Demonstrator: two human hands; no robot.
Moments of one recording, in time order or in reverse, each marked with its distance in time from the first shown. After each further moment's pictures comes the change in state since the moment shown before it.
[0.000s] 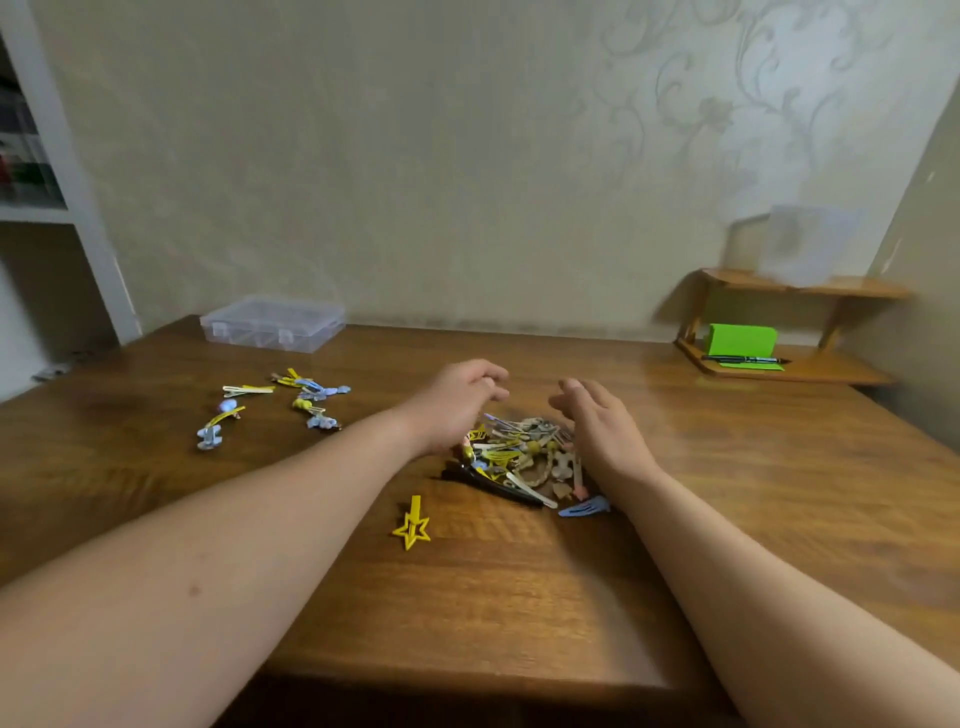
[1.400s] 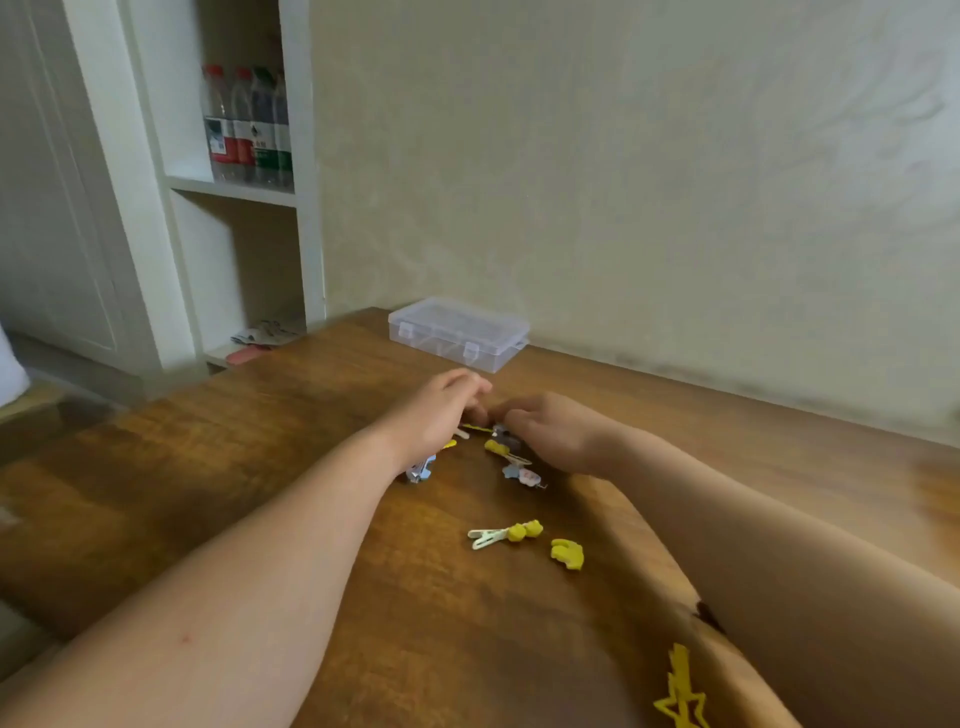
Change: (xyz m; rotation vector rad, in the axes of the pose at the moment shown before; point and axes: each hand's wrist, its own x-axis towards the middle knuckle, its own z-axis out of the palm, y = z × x) left_hand -0.026 -0.164 -0.179 -0.107 0.307 -0.247; right_hand 0.077 -0.118 0.247 -0.574 -0.809 -0.303
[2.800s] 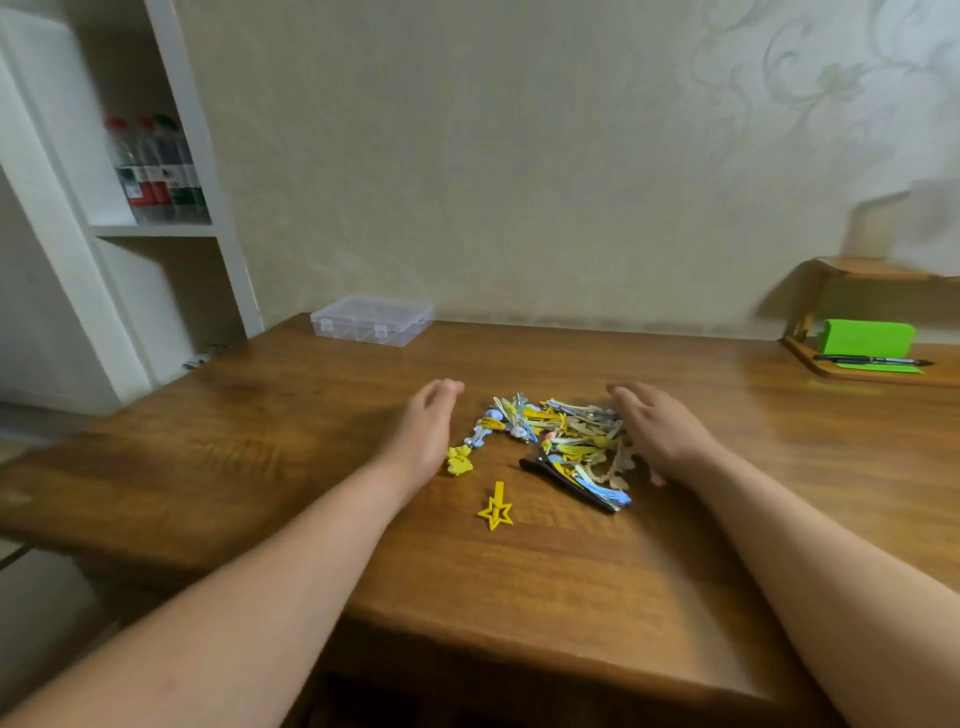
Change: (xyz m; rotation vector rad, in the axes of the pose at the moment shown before) left_hand -0.123 0.072 0.116 -0.060 0.133 0.013; right_hand -0.219 0.147 -0.029 0.168 0.503 0.301
